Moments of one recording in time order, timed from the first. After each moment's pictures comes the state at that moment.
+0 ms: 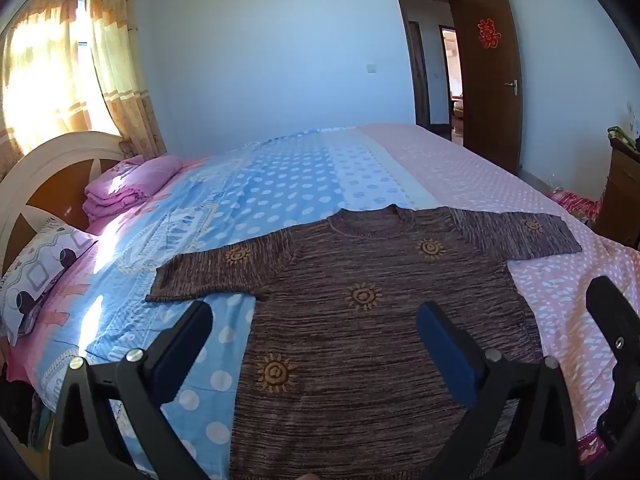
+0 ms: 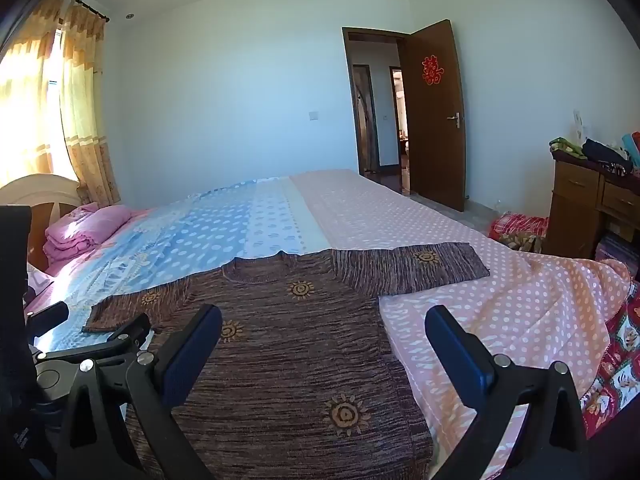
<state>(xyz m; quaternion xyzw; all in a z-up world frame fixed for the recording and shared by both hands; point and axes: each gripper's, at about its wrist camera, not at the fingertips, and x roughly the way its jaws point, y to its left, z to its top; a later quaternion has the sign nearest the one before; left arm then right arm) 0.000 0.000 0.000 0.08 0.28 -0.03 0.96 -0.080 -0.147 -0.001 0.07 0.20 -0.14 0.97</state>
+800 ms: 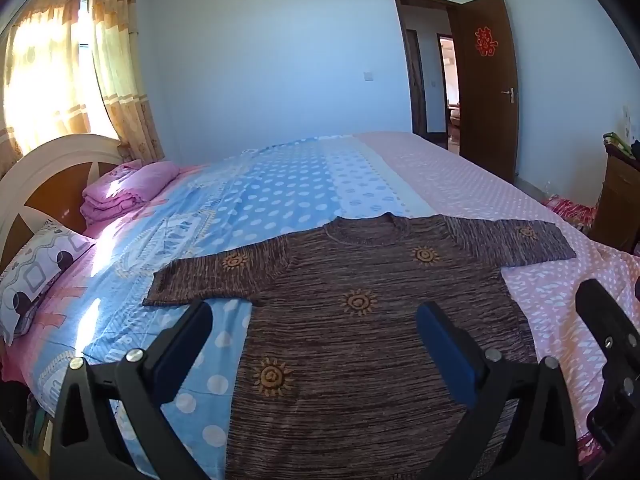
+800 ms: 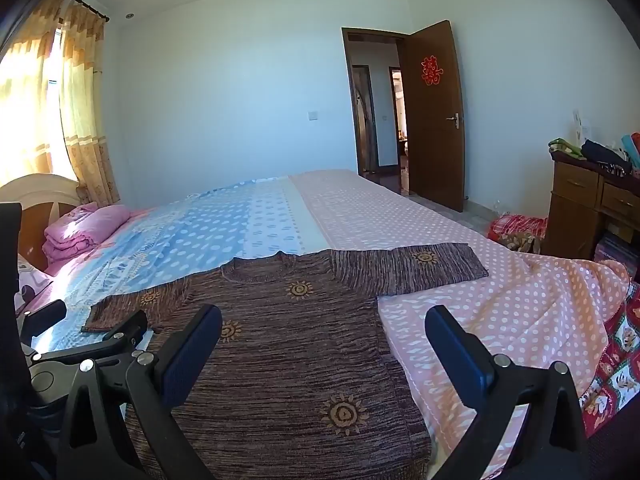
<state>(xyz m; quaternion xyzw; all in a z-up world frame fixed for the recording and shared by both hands) -0.004 0.002 0.005 0.08 0.27 -0.03 0.96 -0.082 -0.148 -0.001 0.07 0.19 -0.14 0.97</state>
